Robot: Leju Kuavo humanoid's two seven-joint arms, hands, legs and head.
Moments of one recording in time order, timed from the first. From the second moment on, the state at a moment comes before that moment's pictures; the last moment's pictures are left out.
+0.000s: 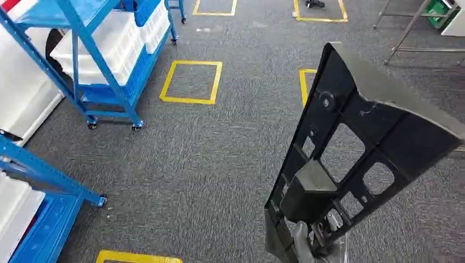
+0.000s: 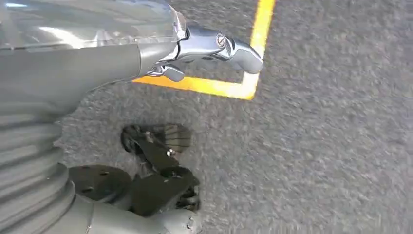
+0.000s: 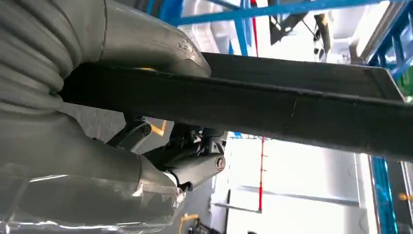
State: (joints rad) left arm -0.05 -0.16 1.15 -0.33 -1.04 -0.11 -0.70; right arm 0.49 0.10 0.30 -2.06 0.16 -0.14 -0.55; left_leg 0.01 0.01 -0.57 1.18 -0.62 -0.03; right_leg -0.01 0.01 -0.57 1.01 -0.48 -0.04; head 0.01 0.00
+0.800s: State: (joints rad) left arm -0.05 -0.16 1.15 -0.33 -1.05 -0.10 -0.70; right arm 0.49 0.10 0.29 -2.06 0.18 -0.15 -0.55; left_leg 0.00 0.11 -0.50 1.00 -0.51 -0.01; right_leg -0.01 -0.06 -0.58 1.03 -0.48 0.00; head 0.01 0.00
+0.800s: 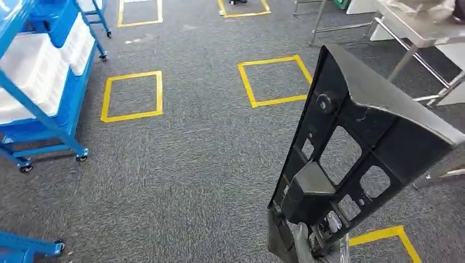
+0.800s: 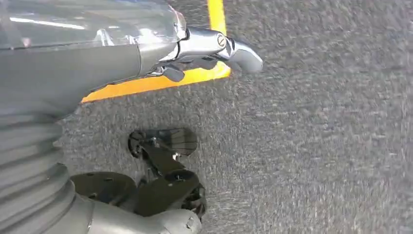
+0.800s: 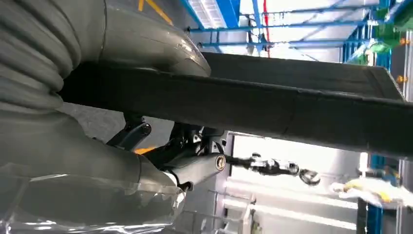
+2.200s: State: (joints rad) left arm -0.05 -0.16 1.15 -0.33 -1.07 -0.10 -0.70; right arm 0.50 0.10 0.29 -2.06 0.16 -0.17 -0.53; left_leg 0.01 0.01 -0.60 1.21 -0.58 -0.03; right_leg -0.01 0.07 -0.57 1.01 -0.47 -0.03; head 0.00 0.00
